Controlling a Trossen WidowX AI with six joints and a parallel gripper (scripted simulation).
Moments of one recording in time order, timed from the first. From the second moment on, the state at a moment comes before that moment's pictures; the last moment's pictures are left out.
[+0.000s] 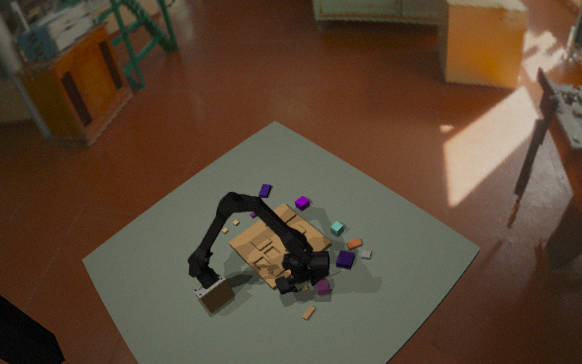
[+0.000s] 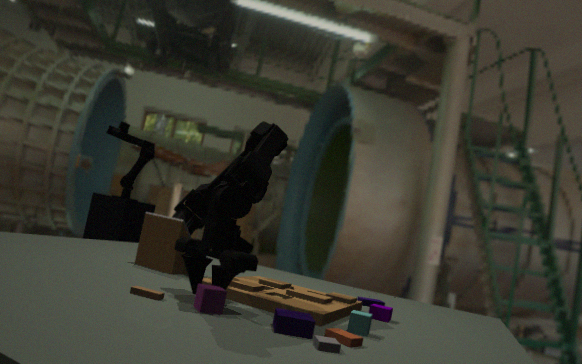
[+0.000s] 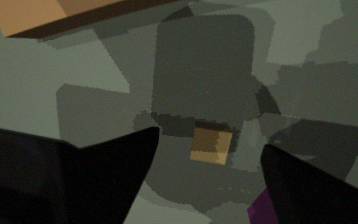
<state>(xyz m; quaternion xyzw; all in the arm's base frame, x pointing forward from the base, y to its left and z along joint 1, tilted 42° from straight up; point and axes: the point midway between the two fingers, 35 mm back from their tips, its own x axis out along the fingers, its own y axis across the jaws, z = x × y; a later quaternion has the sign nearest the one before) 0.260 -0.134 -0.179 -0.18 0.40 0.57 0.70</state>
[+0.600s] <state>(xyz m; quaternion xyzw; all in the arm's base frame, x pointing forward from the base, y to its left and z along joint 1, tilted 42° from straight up) 0.260 -0.161 -0.149 -0.18 0.40 0.56 0.70</state>
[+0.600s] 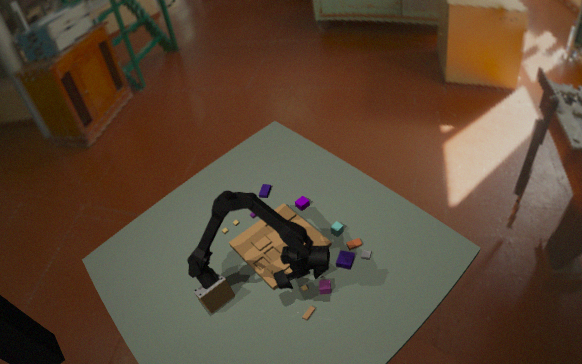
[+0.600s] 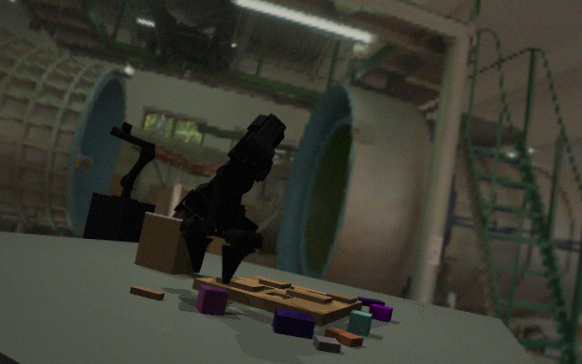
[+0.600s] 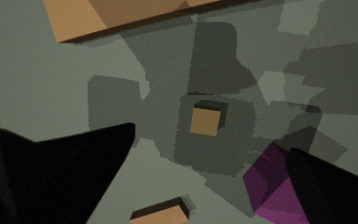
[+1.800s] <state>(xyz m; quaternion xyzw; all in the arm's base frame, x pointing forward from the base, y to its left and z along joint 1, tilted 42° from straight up) 0.327 -0.115 -0.052 -0.20 0.39 0.57 0.70</state>
